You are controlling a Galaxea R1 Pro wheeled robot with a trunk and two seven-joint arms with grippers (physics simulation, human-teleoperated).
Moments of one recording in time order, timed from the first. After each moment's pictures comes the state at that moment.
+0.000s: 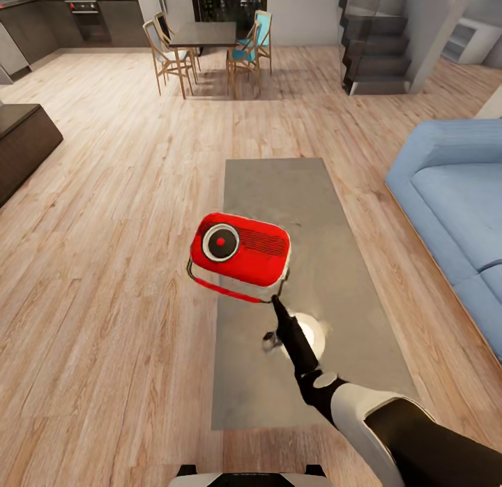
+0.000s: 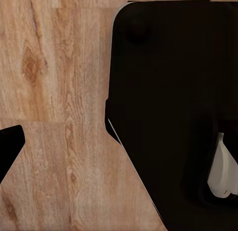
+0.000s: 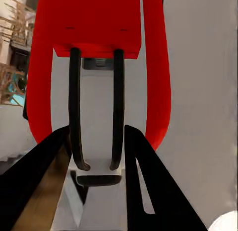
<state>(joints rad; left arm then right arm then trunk) 0.04 -0.07 0.01 -0.38 -0.01 -0.32 0.19 -0.94 0.17 0.33 0.11 1.68 0.41 -1.57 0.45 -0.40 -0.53</state>
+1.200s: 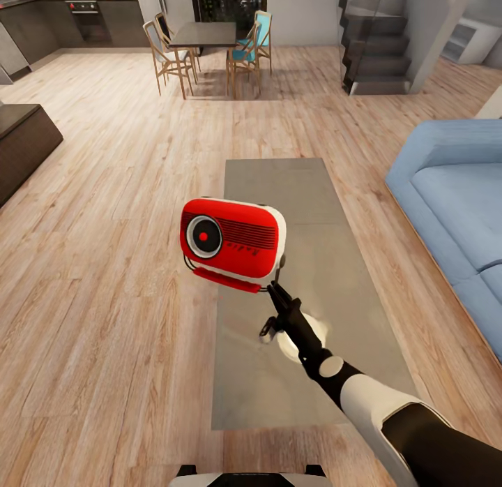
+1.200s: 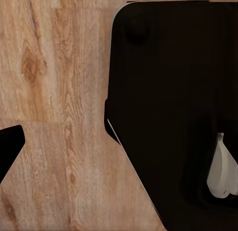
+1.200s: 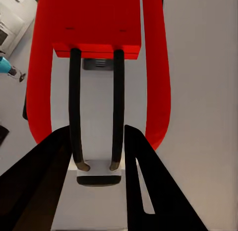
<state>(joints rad) 0.04 -0.07 0.01 -0.38 0.00 -0.32 0.19 -0.91 0.10 0.40 -0.14 1.79 0.71 -1.57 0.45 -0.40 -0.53</state>
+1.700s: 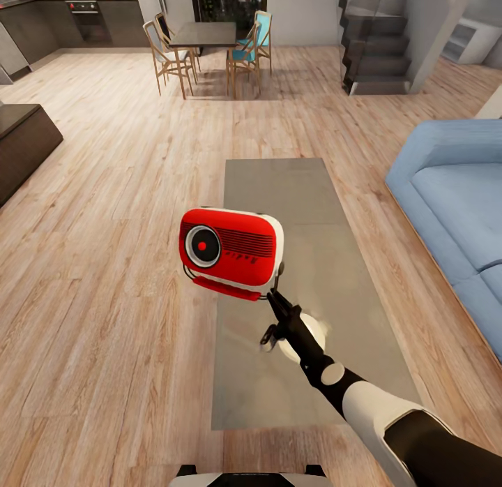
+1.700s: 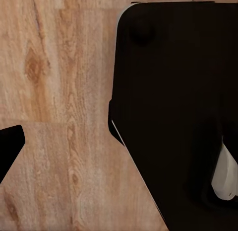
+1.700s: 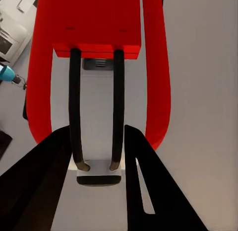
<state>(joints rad) 0.04 -0.06 0.02 -0.38 0.00 -0.32 0.19 -0.89 0.10 0.41 -0.14 1.80 0.71 -1.57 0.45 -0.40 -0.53</state>
